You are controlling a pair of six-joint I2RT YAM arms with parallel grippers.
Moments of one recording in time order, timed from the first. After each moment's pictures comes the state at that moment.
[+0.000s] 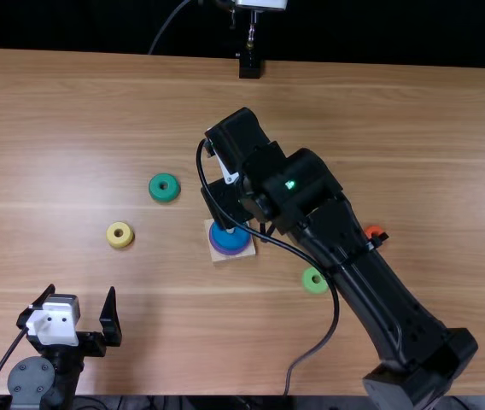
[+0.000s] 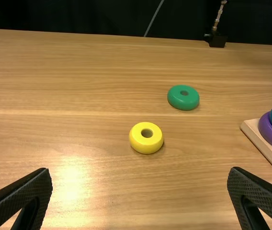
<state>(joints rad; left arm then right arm) -0.01 0.01 0.10 -0.37 0.06 -0.09 0.65 1.95 2.08 -1.25 0.05 0.12</state>
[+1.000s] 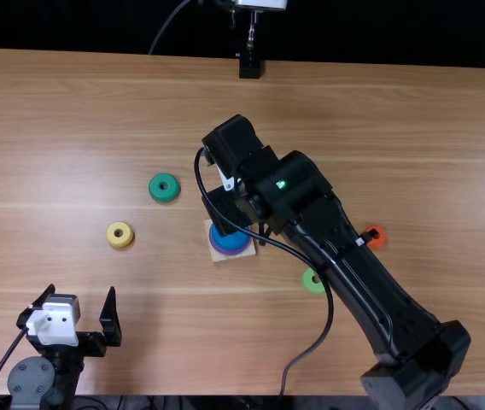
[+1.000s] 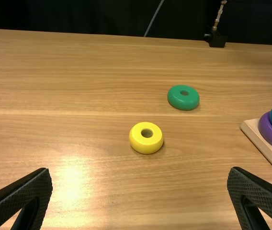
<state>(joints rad) -0.01 0.01 0.10 -0.37 0.06 -0.09 0.65 1.96 2.02 -1.24 0.05 0.12</state>
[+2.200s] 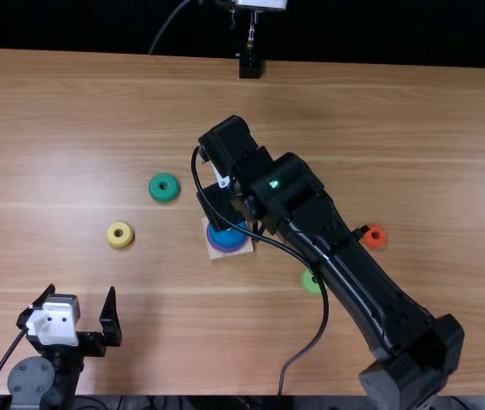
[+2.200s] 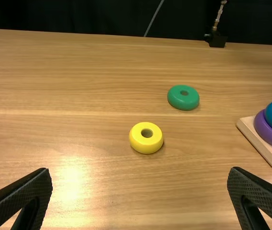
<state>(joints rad) -0.01 0.01 0.10 -0.37 0.06 -0.09 0.65 1.97 1.97 -1.14 0.05 0.11</state>
